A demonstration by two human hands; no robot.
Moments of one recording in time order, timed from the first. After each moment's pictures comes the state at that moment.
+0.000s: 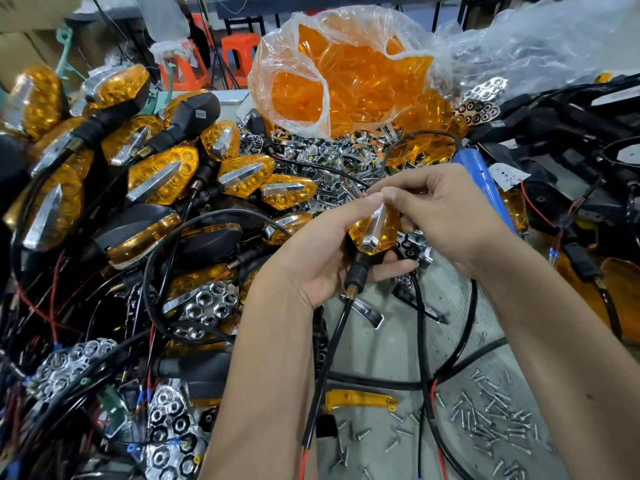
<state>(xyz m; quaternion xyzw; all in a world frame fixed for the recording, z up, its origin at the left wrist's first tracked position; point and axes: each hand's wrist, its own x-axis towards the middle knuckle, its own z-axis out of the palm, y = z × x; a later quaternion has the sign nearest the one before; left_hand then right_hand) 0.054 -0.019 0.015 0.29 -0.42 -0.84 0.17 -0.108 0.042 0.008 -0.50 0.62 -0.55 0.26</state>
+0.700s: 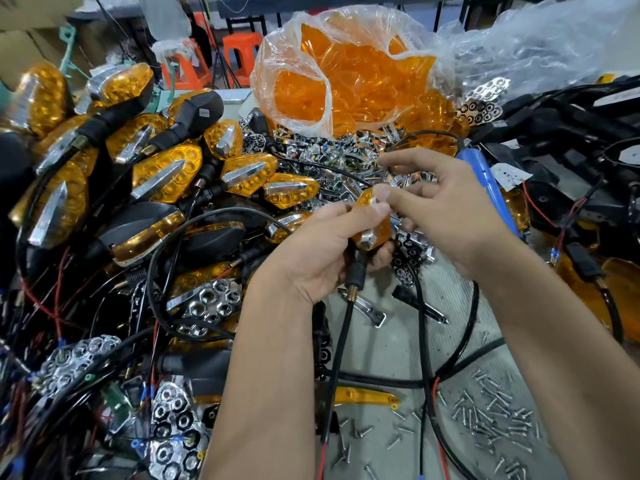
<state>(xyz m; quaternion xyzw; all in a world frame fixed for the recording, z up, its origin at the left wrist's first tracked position) 0.055 -0.021 0.011 0.26 -0.48 -0.81 0.21 -0.103 0.043 0.010 -0.48 0.63 -0.56 0.24</state>
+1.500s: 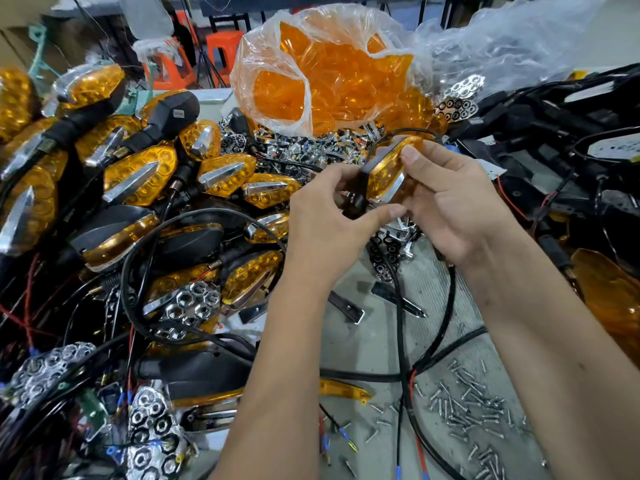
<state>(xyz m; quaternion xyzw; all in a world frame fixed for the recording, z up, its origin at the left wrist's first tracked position) 0.028 -0.013 0.001 0.33 -0.76 -0.38 0.43 -0.119 0.048 0.015 -0.30 0.43 -0.74 0.42</state>
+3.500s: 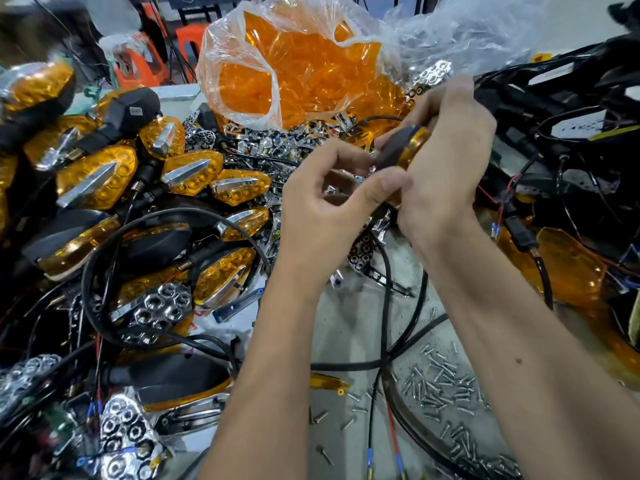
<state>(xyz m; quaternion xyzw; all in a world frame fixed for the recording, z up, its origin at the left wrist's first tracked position) 0.016 0.016 0.017 0.18 -0.71 -0.50 0.46 -0.083 0.056 0.043 -0.22 0.52 -0.81 0.15</state>
